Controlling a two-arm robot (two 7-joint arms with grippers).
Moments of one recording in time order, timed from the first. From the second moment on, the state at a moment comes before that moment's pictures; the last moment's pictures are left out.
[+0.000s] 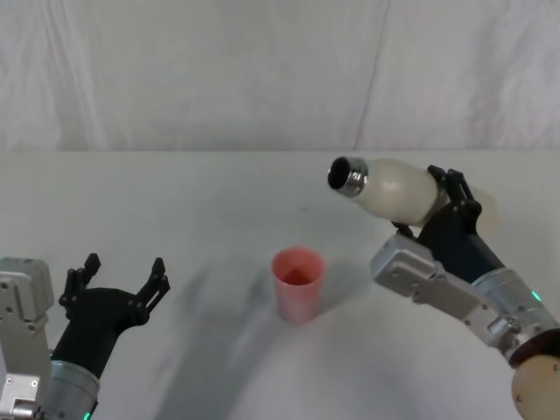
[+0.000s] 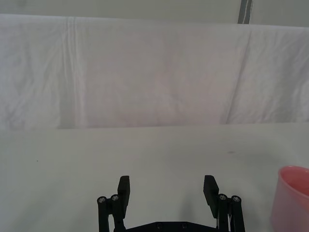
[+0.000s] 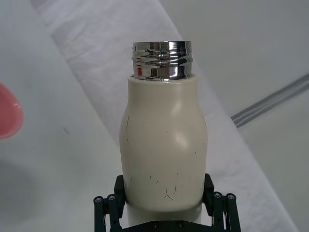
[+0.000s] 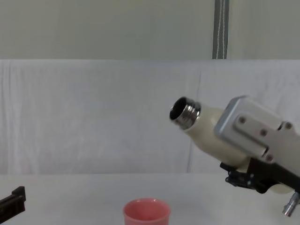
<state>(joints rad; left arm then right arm) 0.27 0.24 0.04 -1.85 -0.25 -0.02 -0.02 0.13 0.27 -0.39 -1.66 -0.72 0.05 0.02</state>
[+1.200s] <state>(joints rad) 0.27 0.24 0.04 -1.85 -0.25 -0.02 -0.02 0.05 0.08 -0.11 -1.61 -0.05 0.00 0.13</state>
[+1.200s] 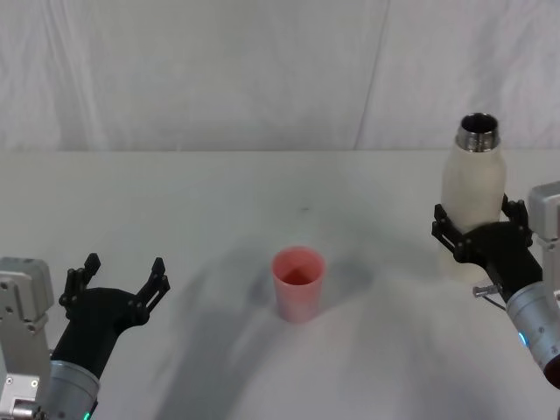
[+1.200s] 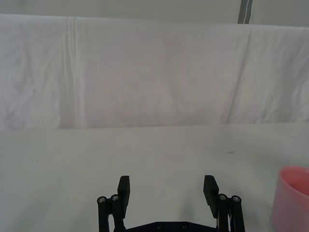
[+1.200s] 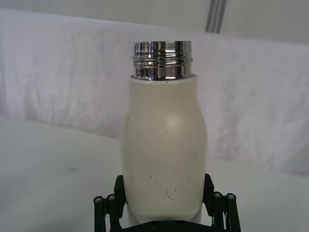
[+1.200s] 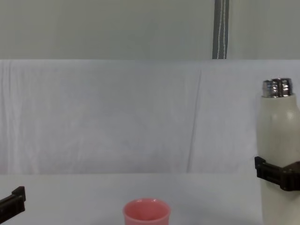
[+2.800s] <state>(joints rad) 0.27 0.24 0.04 -1.85 -0.25 -0.02 -0.02 0.06 0.08 -0.10 -1.51 0.12 -0.06 0.12</state>
